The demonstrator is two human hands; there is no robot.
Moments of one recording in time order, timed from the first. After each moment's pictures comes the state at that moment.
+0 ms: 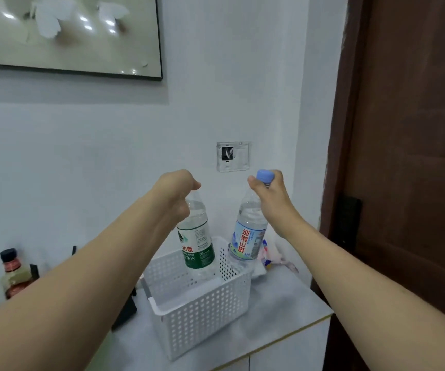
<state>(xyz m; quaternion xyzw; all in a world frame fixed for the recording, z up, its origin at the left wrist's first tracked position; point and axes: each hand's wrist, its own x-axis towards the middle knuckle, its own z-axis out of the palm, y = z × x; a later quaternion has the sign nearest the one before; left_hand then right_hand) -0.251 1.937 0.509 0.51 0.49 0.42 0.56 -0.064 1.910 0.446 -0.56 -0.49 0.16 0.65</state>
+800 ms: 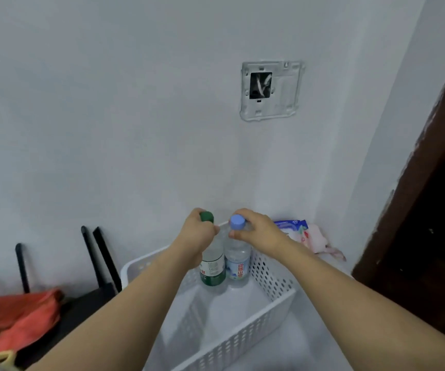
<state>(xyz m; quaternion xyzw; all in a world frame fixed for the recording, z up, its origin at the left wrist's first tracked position) -0.171 2.186 0.285 0.54 0.54 0.31 0.57 -0.011 2.147 0.259 -0.65 -0.60 0.29 0.36</state>
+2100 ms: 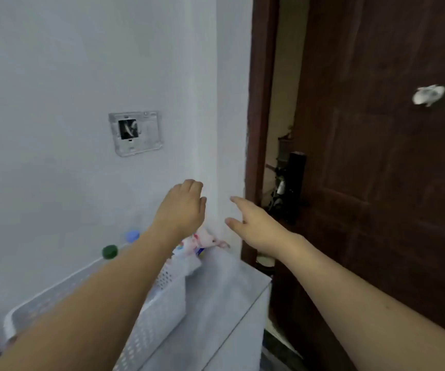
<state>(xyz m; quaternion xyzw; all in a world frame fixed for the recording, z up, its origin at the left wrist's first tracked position) -0.072 2.057 0.382 0.95 0.18 0.25 0.02 0.030 1.897 0.373 -0.82 -0.47 0.06 0.31</state>
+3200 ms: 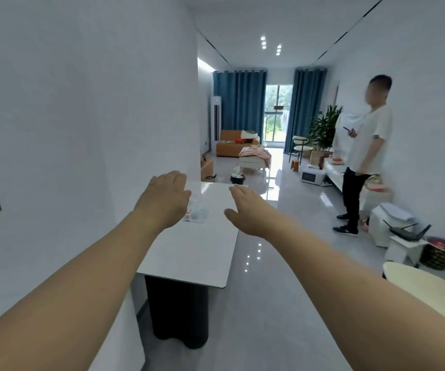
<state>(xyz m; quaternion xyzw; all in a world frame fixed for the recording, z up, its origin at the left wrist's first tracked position) -0.243 1.052 0.427 0.68 -0.70 0.14 0.17 -0.442 1.024 0.420 -0.85 0.51 -0.15 0.05</state>
